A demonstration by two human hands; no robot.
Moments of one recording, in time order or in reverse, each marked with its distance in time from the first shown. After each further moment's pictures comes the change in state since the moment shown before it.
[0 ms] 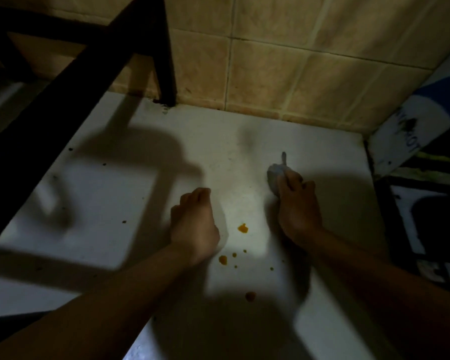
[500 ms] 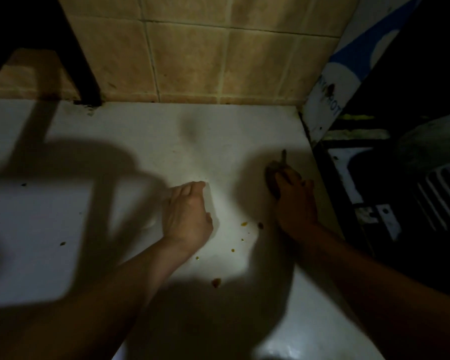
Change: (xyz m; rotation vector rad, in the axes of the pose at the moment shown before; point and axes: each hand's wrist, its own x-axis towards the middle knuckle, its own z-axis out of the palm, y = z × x) left_hand 0.010 0.048 0.030 -0.015 0.041 0.232; right_hand -0.052 0.052 -0.024 -0.007 -0.023 0.380
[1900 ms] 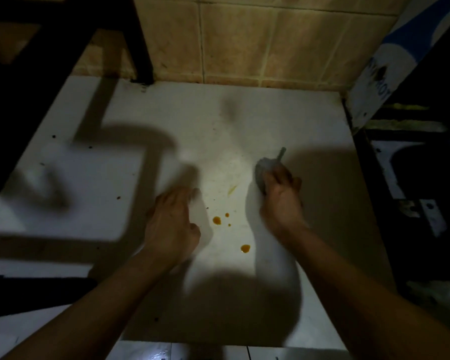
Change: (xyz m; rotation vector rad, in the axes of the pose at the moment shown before) left_hand -0.083 -0.061 -0.026 -0.039 0.012 -0.159; right_hand -0.054 -0.058 0.028 0.085 -0.034 -0.256
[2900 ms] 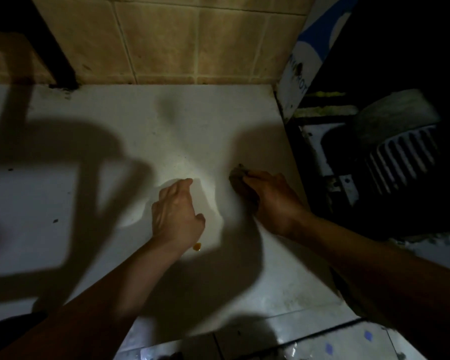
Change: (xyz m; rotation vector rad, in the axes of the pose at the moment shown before) left_hand 0.013 0.096 0.007 -0.059 -0.148 0.070; right_hand -0.023 0.063 -0.075 0.008 -0.271 -0.048
